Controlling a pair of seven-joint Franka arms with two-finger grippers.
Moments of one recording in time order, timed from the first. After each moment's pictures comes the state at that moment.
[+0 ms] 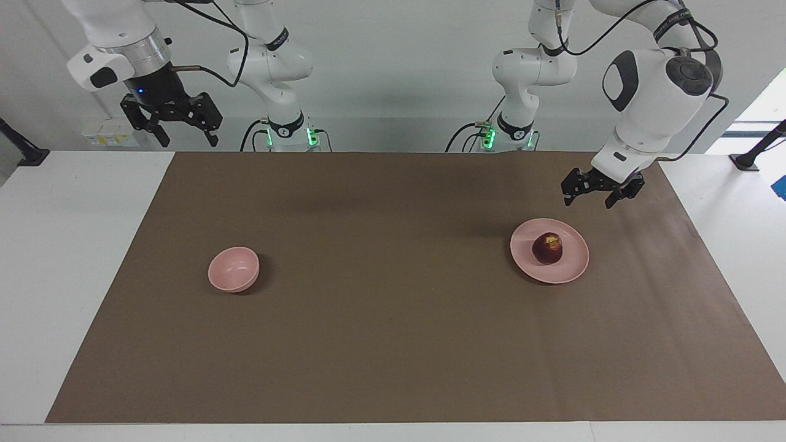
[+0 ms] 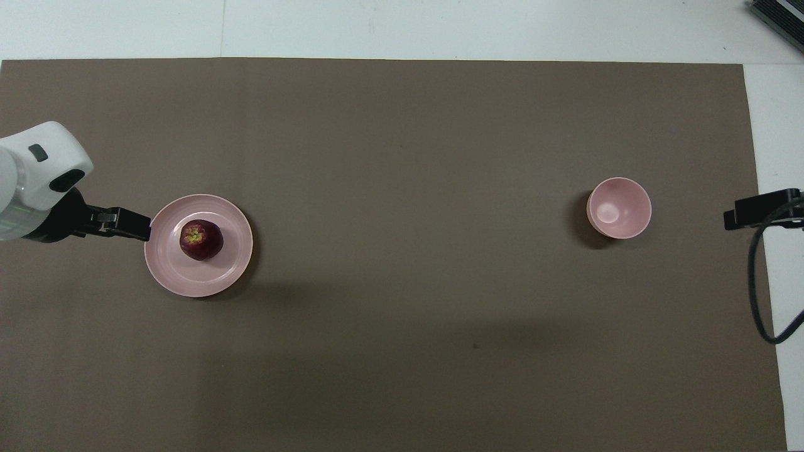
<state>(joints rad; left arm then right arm) -0.07 -0.04 -0.01 -1.94 -0.02 1.88 0.06 0.12 -0.05 -0.17 -1.53 0.02 1.48 -0.01</state>
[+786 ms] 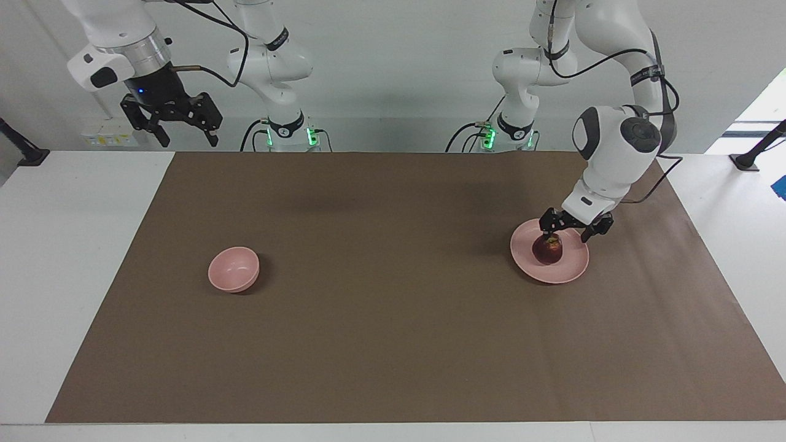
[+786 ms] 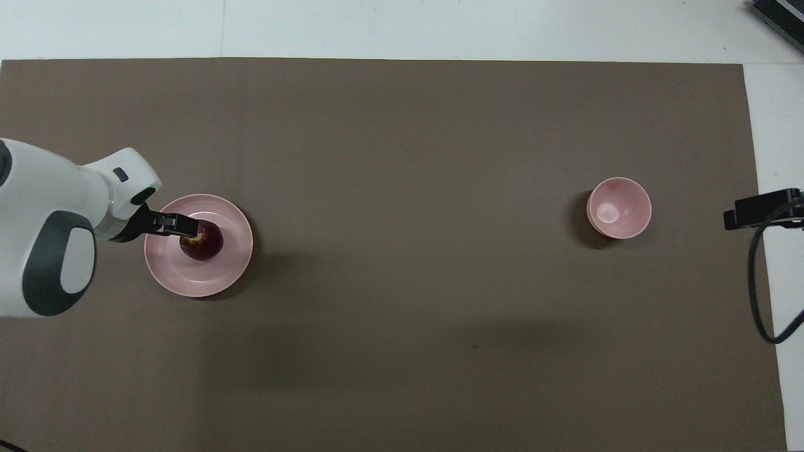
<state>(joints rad) -0.12 0.12 -0.02 -2.06 -0.02 2.18 0.01 0.12 -0.05 -0.17 -1.53 0.02 1.48 -0.01</state>
